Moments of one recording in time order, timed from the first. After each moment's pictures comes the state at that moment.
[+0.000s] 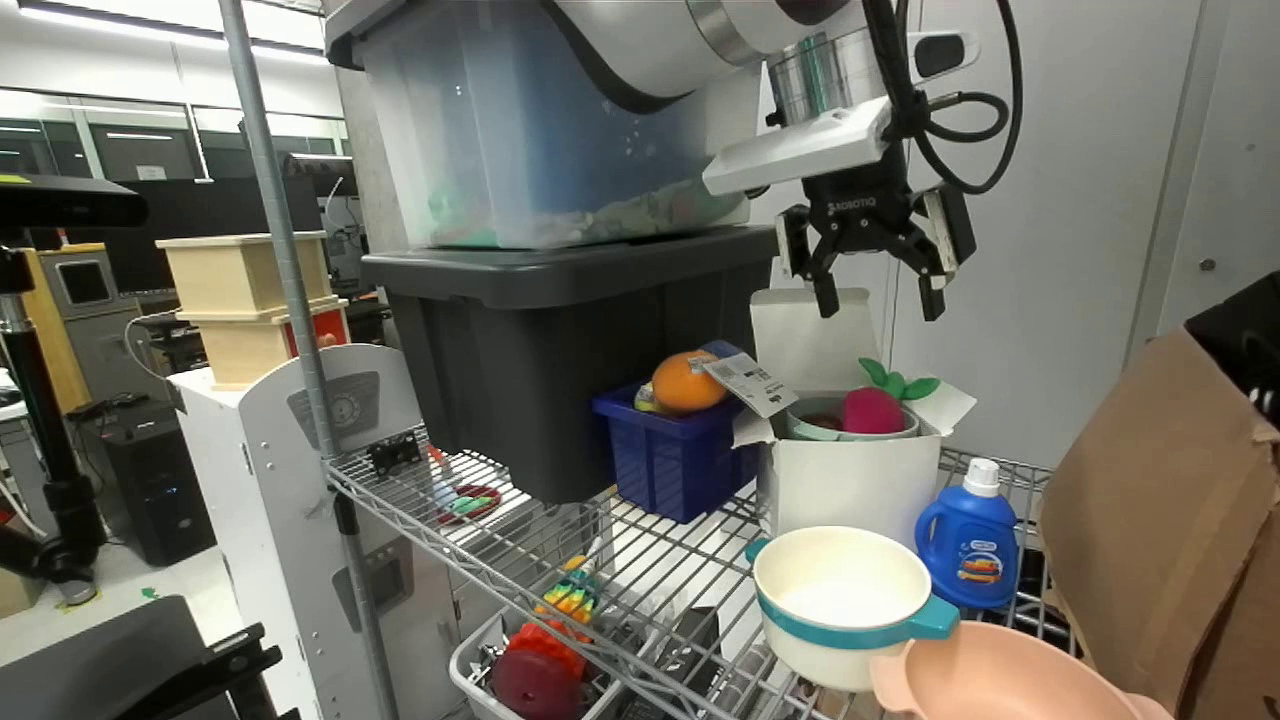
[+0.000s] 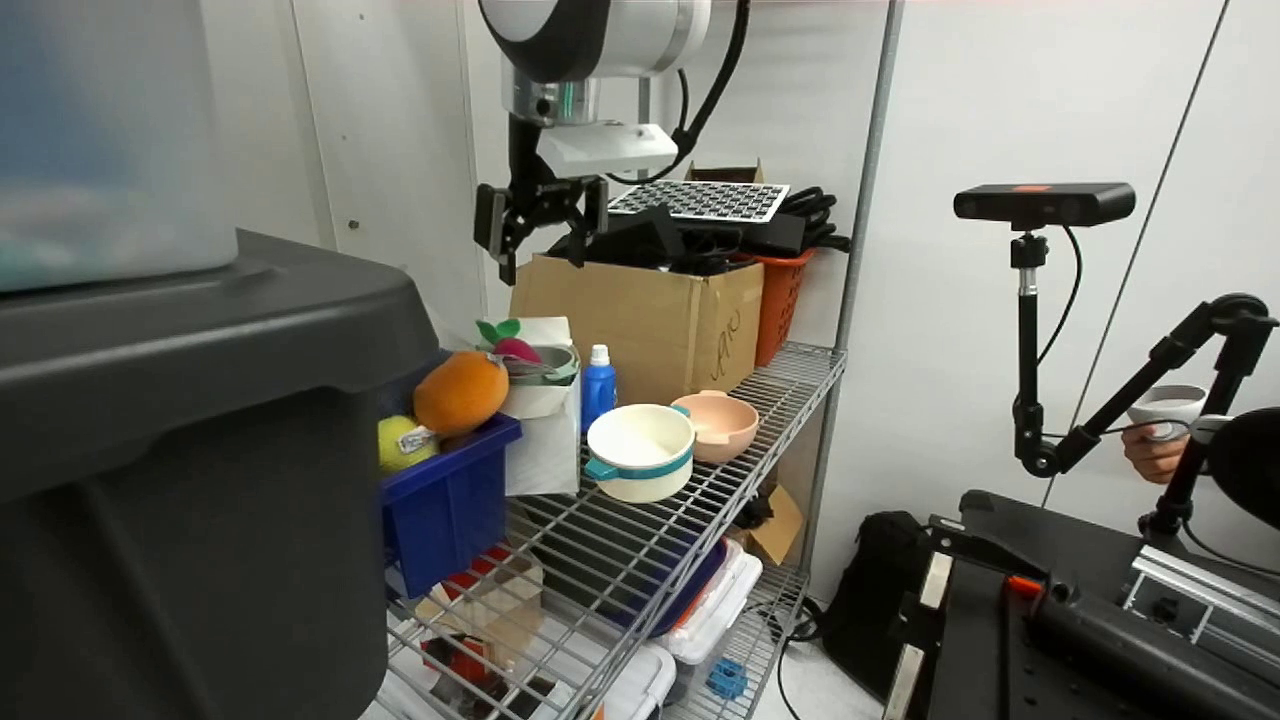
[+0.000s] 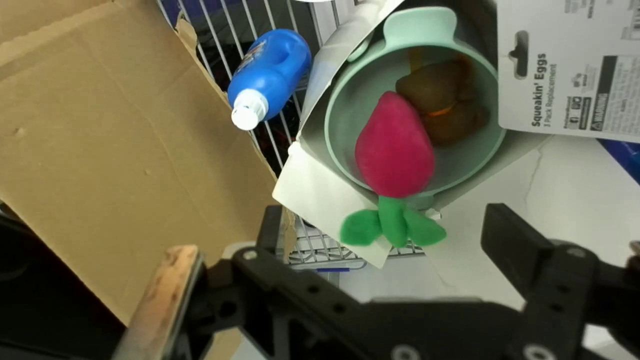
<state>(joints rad) -0.01 0.75 -0.10 -1.37 -0.11 2.39 0.14</state>
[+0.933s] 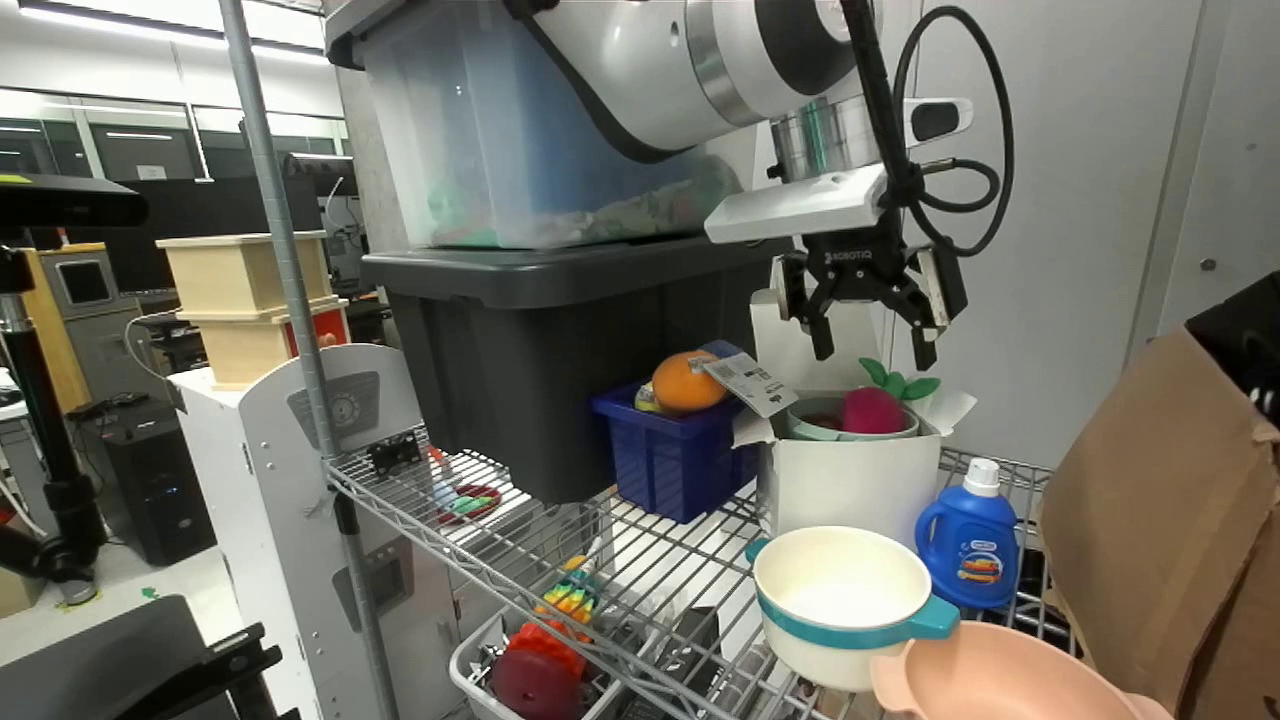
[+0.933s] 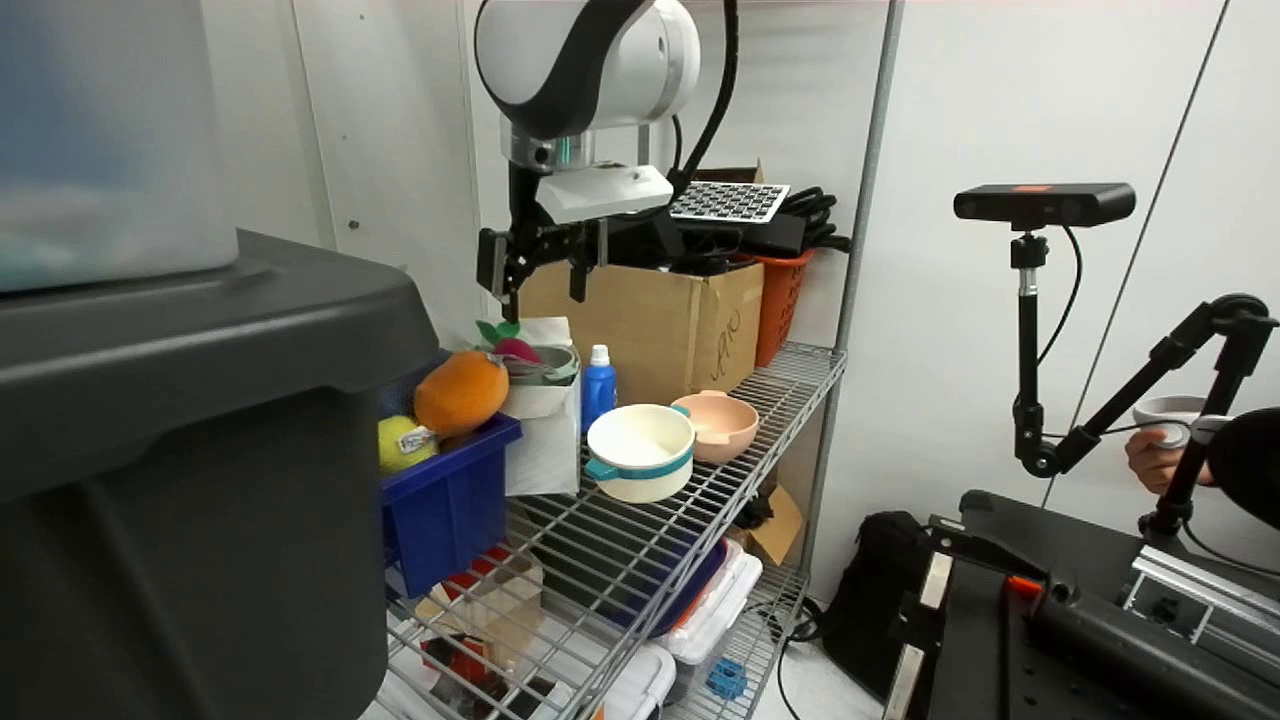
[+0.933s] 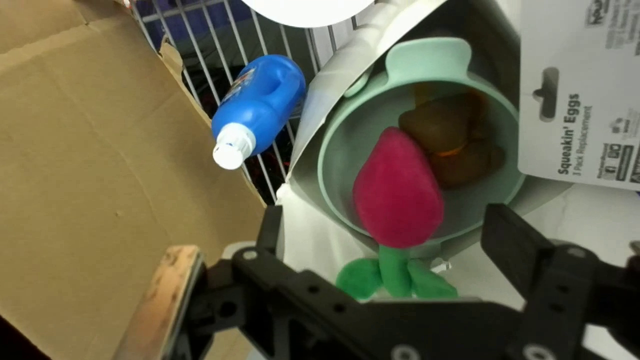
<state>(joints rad) -0.01 0.82 -0.09 -1.34 -0.11 2.39 0.14</state>
